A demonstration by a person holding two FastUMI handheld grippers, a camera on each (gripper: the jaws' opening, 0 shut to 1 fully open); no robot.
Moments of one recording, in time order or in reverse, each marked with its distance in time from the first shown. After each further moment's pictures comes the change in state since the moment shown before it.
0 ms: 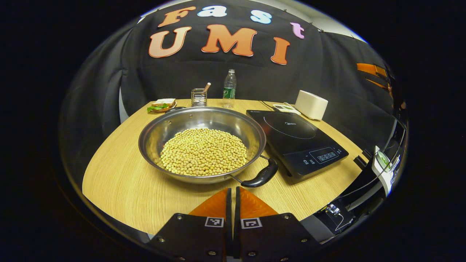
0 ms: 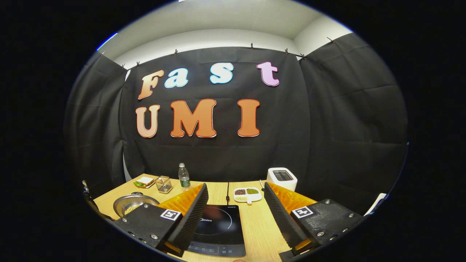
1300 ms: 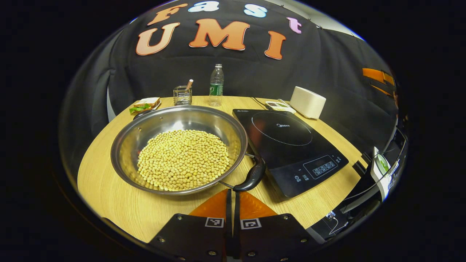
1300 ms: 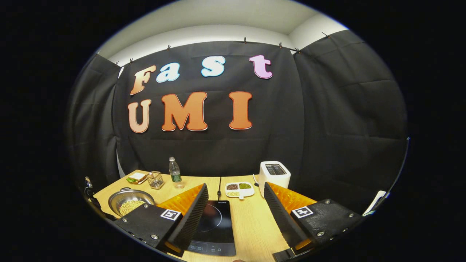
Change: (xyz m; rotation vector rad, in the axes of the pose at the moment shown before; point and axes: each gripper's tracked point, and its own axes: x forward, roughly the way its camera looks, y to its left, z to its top) left arm 0.067 -0.044 0.014 -0.001 0.025 -0.043; right arm 0.015 -0.034 -0.022 0.007 0.047 -0.045
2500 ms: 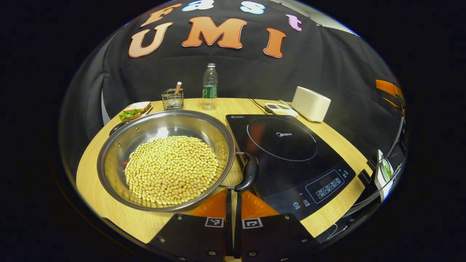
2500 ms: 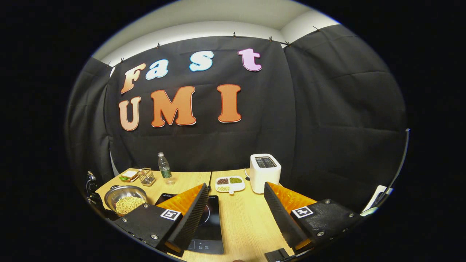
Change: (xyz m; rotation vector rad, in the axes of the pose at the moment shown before) left arm 0.061 -0.016 0.027 0.000 -0.005 0.001; right arm 0.011 -0.038 -0.024 0.030 0.041 -0.046
